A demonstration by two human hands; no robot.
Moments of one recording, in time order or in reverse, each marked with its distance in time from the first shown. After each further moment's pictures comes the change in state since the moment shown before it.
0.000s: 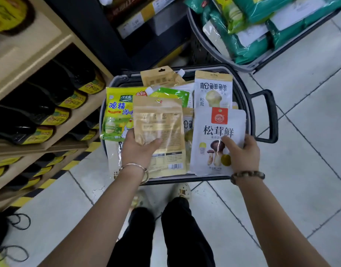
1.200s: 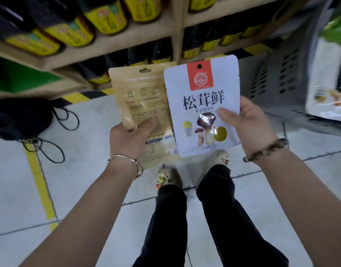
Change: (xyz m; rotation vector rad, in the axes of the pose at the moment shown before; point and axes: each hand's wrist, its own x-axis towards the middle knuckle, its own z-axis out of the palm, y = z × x) left_hand -0.017 -0.357 -0.355 -0.470 0.360 -0.282; right_hand -0.316 0.121 0.341 0.059 -0.949 -0.118
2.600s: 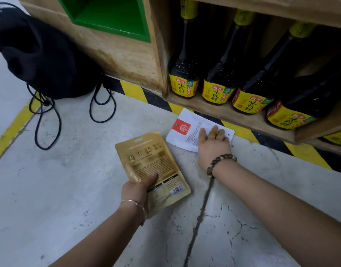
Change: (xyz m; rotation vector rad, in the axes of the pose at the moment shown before) left_hand 0.268 -0.292 -0.033 -0.614 0.460 -0.367; right_hand 0.337 0.297 0.195 -2.237 -0.408 -0.554
